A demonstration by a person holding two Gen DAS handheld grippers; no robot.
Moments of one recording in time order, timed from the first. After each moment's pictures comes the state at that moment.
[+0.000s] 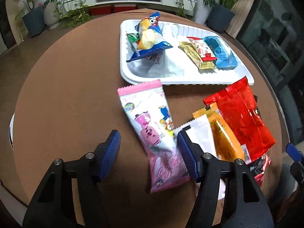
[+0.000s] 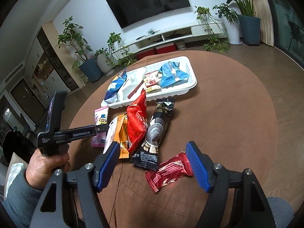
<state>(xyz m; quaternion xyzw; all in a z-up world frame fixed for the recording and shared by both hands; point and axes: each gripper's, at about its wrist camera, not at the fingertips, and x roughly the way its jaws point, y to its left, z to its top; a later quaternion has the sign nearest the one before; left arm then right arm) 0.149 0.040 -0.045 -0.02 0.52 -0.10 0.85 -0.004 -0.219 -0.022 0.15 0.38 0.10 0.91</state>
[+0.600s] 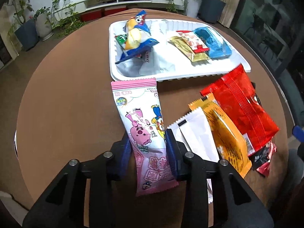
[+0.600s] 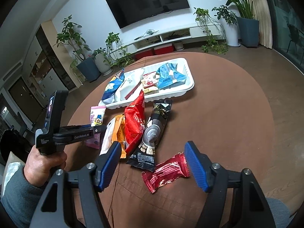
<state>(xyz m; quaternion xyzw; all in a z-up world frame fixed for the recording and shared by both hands) 0.140 0.033 -0.046 0.04 0.51 -0.12 0.85 -0.004 -0.222 -0.020 0.14 0.38 0.08 0.91</state>
